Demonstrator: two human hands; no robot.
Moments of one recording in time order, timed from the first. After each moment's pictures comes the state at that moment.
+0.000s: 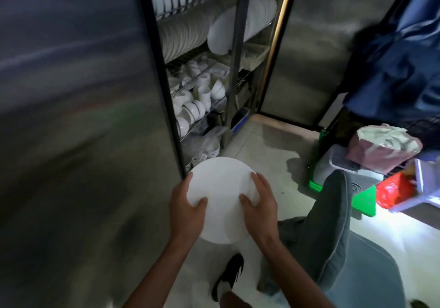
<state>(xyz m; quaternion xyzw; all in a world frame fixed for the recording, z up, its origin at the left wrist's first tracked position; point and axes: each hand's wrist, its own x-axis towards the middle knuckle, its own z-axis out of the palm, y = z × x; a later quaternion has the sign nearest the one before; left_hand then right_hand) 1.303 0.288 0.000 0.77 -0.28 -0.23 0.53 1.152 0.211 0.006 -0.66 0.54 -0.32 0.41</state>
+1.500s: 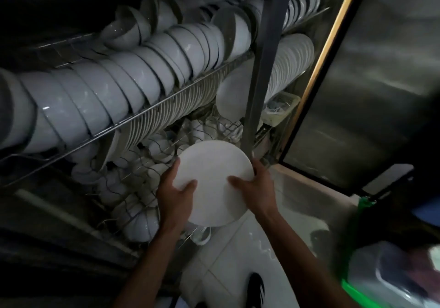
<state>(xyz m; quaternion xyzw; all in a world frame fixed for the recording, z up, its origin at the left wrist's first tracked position) 1.518 -0.143 0.035 0.76 -0.18 -0.15 0.61 1.374 -0.265 0.062 -0.67 0.47 -0.28 0.50</state>
